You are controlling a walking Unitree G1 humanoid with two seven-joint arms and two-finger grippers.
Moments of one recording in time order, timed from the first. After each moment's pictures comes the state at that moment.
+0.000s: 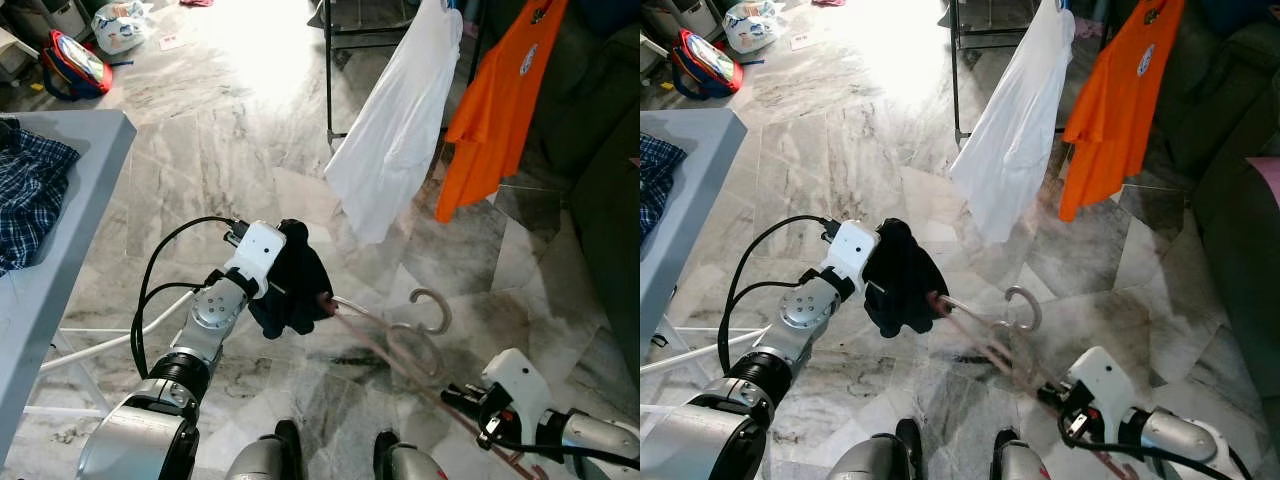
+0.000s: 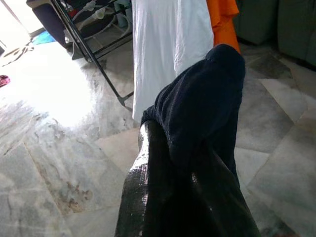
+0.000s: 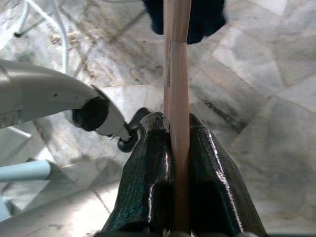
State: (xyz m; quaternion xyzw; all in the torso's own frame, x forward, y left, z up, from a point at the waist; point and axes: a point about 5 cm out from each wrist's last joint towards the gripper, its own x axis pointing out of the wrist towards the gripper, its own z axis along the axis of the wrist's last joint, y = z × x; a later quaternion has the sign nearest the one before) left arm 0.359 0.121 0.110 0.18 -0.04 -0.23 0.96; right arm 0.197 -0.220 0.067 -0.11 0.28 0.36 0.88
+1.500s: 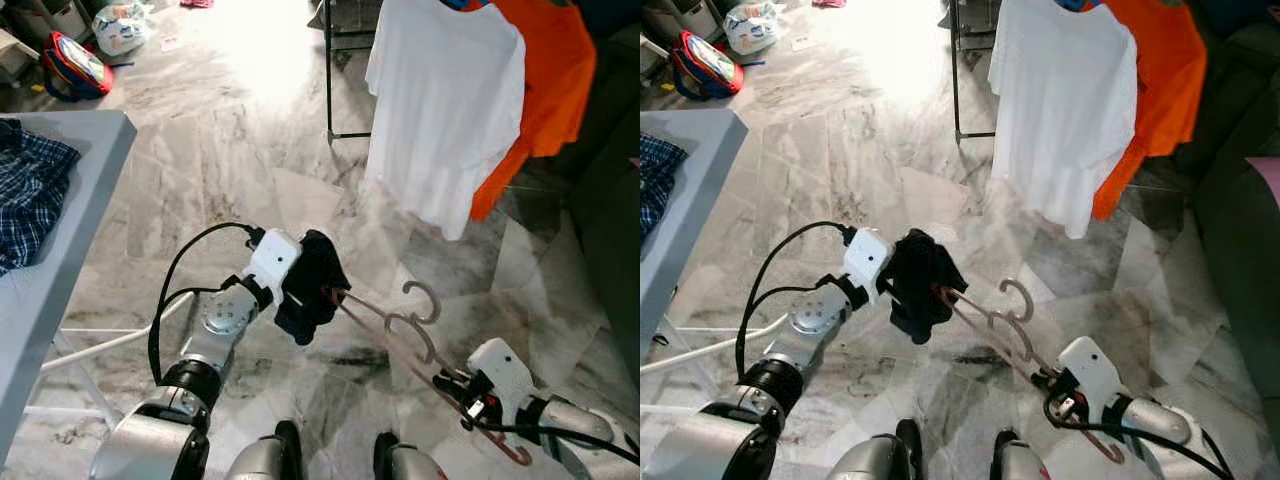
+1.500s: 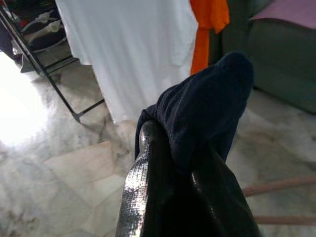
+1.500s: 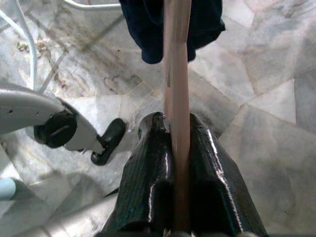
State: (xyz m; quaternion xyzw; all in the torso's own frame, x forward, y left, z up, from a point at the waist) left arm 0.348 0.096 0.108 0.13 -0.06 -0.32 0.93; right arm 0.227 -0.220 0.057 -0.13 0.25 0.31 0.91
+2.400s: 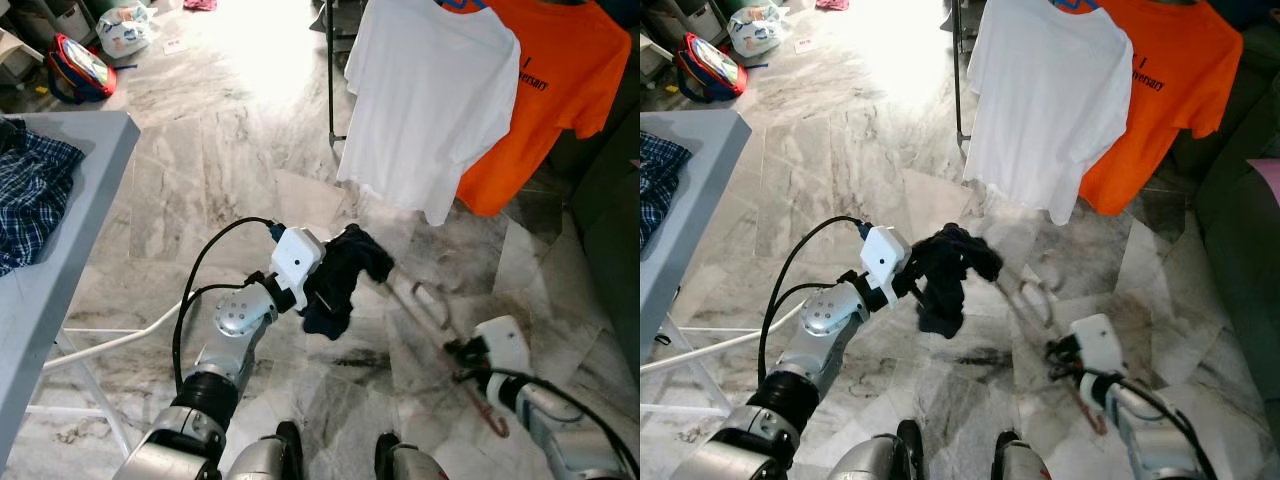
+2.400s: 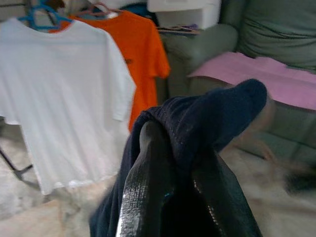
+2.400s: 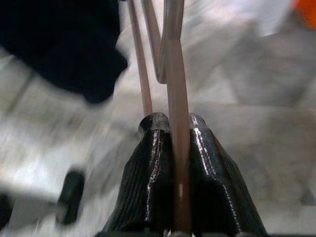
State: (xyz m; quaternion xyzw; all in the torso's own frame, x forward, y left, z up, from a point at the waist) left arm 0.325 0.064 0.127 0.07 -0.12 -0.44 0.88; right arm 0.272 -0.246 0.041 -0.03 0.21 0.10 0.97
